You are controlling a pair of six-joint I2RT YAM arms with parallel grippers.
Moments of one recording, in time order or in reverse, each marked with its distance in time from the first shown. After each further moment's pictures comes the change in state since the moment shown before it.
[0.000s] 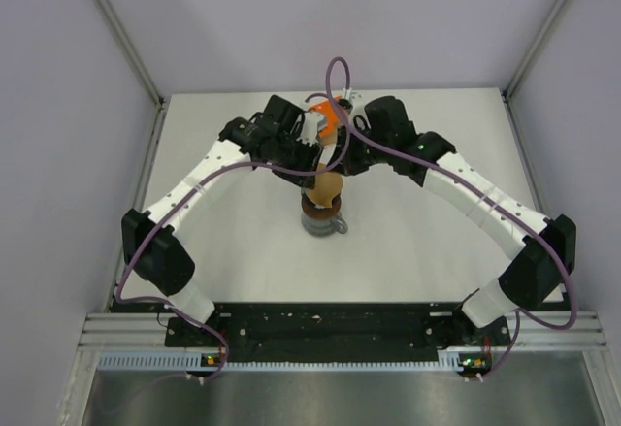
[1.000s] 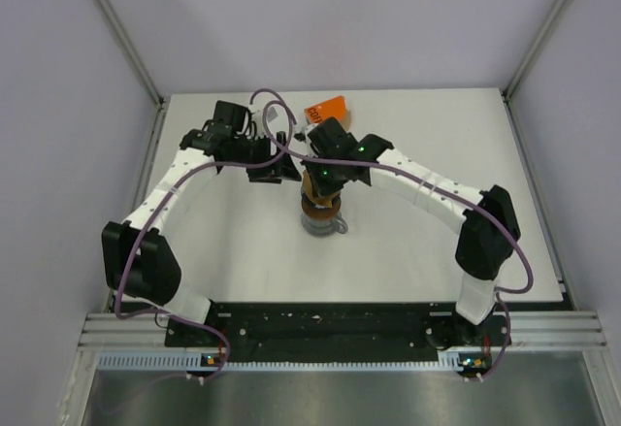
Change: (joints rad) left arm 0.291 -0.108 -0.219 0.171 0.367 -0.233; right arm 0.163 0.272 0.167 -0.200 0.186 -0.090
